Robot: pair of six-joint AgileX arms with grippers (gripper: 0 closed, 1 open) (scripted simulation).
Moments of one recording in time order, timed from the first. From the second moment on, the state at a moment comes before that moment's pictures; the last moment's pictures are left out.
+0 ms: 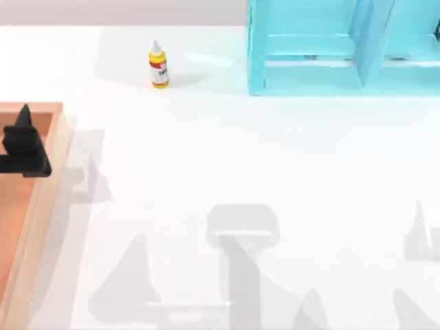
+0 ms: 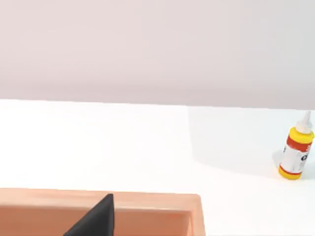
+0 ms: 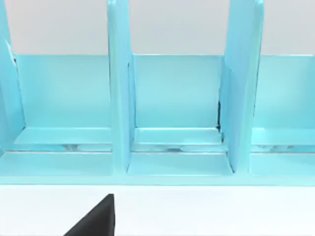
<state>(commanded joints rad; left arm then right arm) -0.14 0.76 0.32 0.27 -0.12 -0.05 0.00 0.00 0.00 0.00 0.00 0.00</state>
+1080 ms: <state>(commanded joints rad) -0.36 1.87 0.86 0.75 -0.31 -0.10 0.00 0.00 0.00 0.00 0.00 0.00</state>
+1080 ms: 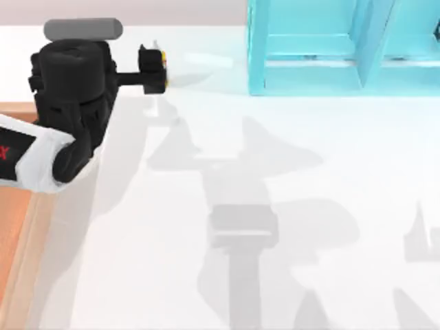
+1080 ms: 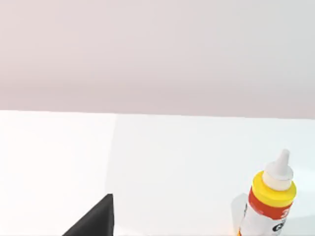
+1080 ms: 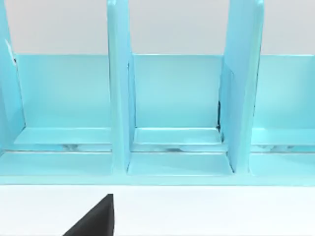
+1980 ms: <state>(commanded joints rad) -0.43 2.27 1.04 0.91 -0.37 -0.13 0.00 0.00 0.00 0.00 0.00 0.00</state>
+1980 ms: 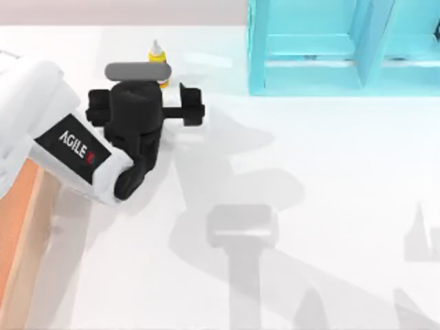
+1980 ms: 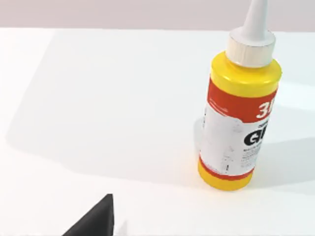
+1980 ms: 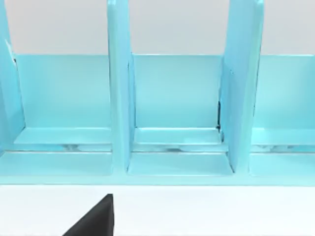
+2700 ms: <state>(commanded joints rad) -0.37 2.55 1.49 0.74 -0.30 -0.11 0.00 0.00 0.00 0.00 0.00 0.00</state>
